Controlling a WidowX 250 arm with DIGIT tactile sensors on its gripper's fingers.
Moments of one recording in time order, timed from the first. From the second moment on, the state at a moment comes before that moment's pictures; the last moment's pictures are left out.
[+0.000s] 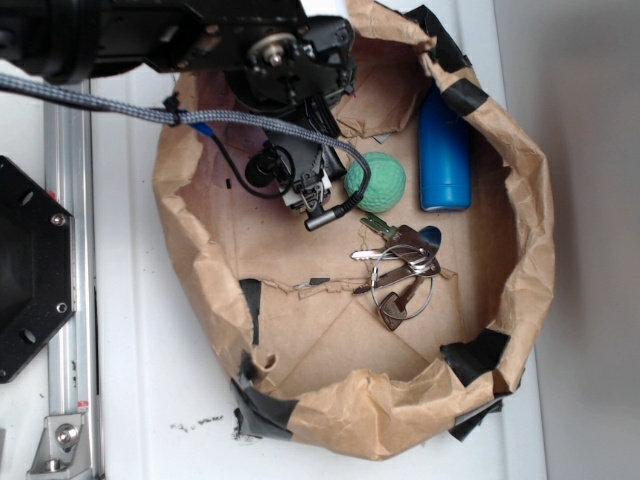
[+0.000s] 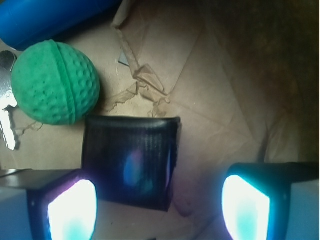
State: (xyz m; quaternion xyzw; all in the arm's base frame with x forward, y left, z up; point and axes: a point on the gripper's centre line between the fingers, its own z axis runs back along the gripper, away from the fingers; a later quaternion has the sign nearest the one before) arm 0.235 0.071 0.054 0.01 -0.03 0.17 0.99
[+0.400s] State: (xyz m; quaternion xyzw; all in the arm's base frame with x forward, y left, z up) arm 0.238 0.067 0.045 0.02 -0.02 0.16 0.99
